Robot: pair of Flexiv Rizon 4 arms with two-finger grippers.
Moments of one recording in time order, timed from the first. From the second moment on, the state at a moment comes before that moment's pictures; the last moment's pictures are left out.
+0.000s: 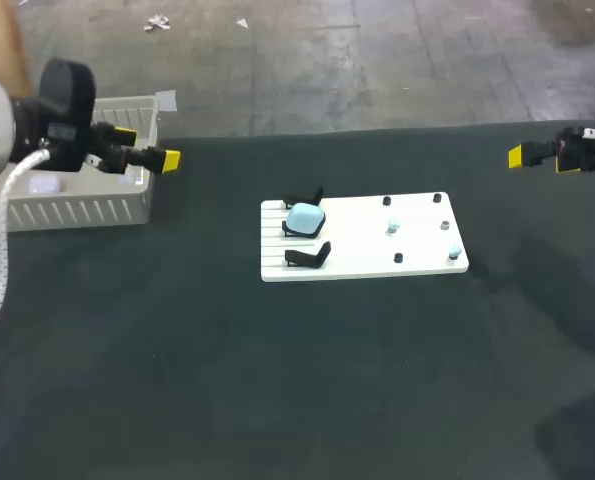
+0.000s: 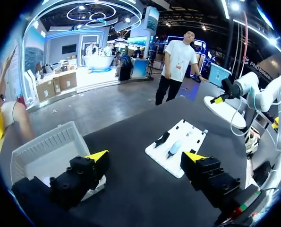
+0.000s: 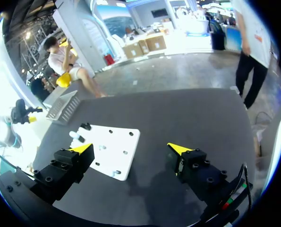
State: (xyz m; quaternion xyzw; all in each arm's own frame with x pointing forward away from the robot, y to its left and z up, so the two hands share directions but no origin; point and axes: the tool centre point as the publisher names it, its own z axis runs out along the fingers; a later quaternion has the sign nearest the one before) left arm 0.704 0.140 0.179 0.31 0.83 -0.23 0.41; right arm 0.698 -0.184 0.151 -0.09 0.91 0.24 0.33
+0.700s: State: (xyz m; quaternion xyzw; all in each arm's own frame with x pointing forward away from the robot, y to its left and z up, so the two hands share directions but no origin) left arm 0.700 0.142 0.177 0.43 0.74 -0.31 0.42; right arm 0.698 -0.184 0.151 -0.09 0.91 0.24 0.33
